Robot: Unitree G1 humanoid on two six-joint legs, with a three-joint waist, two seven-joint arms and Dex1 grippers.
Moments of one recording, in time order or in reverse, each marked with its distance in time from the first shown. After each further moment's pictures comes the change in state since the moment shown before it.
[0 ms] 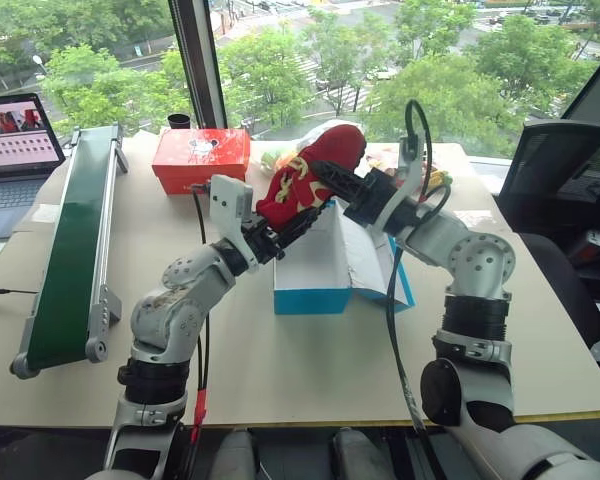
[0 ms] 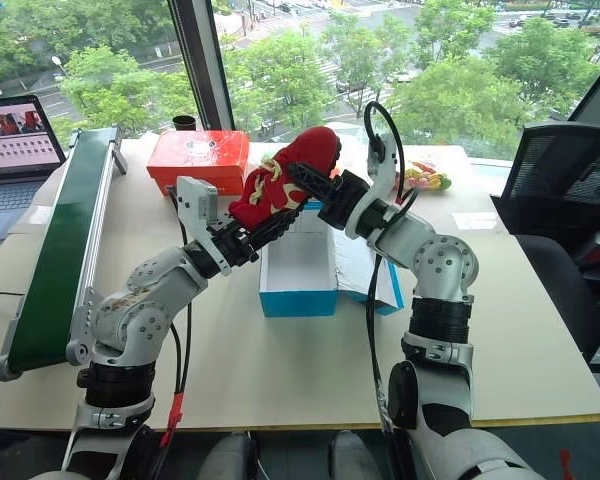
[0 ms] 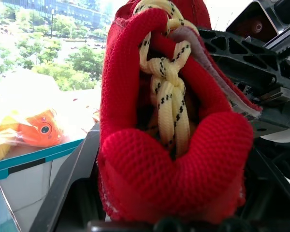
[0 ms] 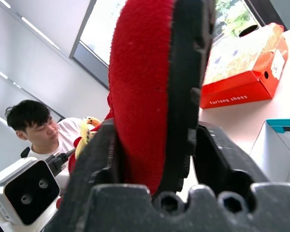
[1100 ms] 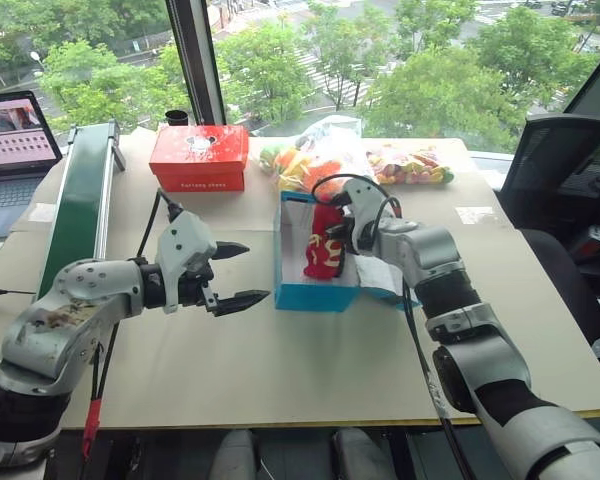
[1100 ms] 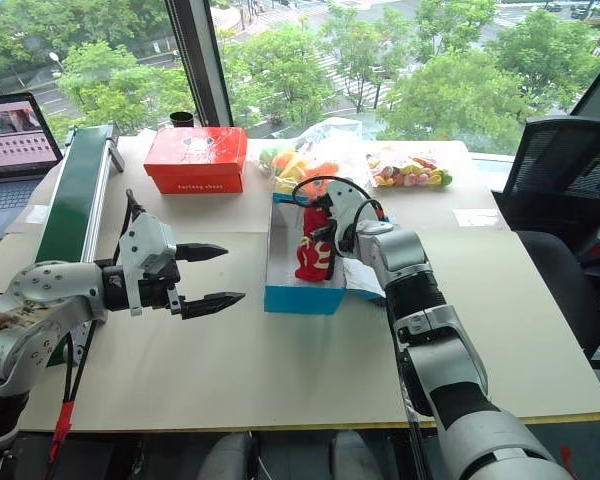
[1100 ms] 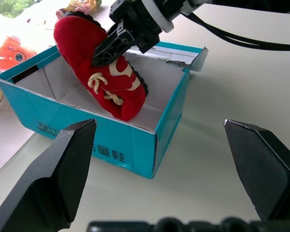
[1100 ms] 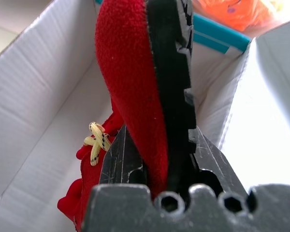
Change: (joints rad) left arm 0.199 0.596 0.024 -0.225 -0.033 0.090 -0.410; right arm -0.129 -0.139 0.525 0.416 -0.725 -0.188 0.110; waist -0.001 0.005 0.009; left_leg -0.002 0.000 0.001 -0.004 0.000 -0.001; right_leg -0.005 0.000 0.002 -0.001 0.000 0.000
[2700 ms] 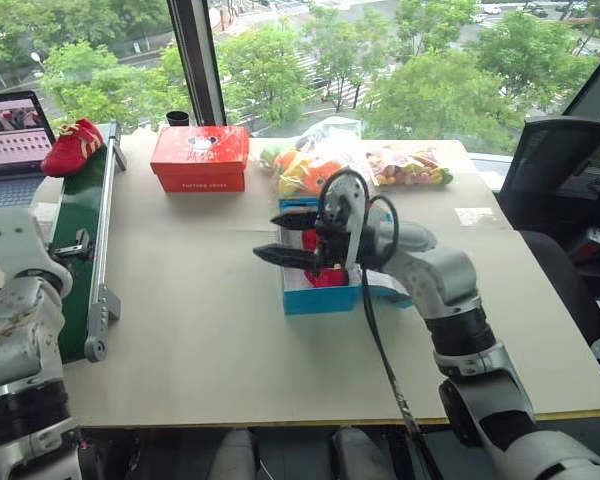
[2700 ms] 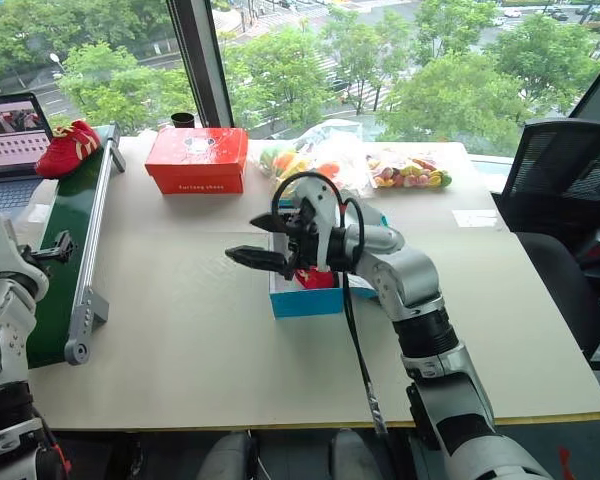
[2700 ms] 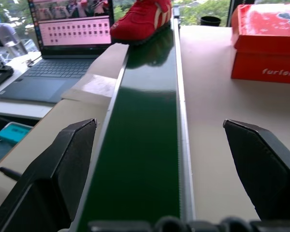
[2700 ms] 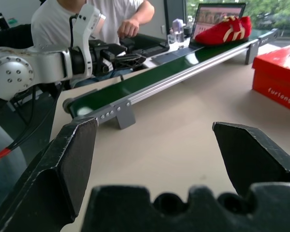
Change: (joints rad) left arm 0.008 -0.268 0.508 0.483 0.332 -0.094 0.796; right arm 0.216 0.010 0.003 -0.481 0.213 -0.197 0.558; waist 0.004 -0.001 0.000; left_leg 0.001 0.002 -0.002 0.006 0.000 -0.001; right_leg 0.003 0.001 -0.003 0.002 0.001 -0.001
